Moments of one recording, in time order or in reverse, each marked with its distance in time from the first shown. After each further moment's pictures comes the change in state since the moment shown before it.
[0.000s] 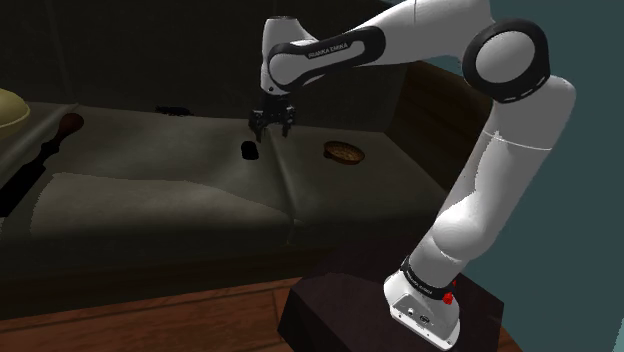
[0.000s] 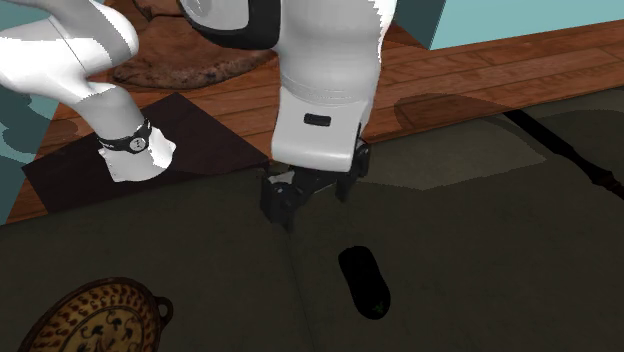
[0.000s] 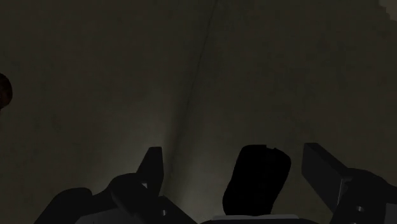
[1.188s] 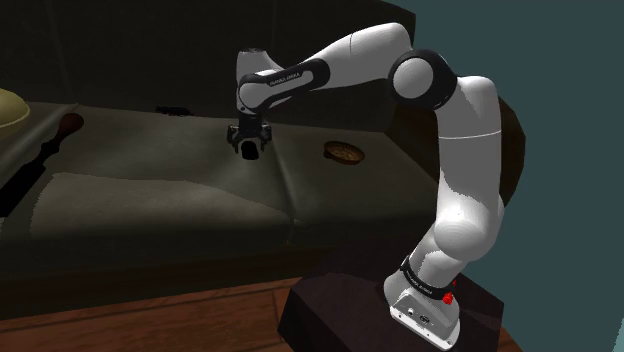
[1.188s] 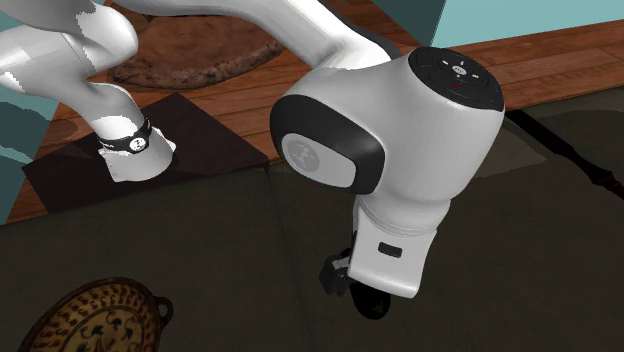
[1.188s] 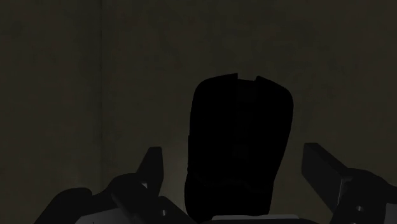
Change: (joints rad) arm 0.042 0.406 -0.041 0.334 -0.054 0.052 0.168
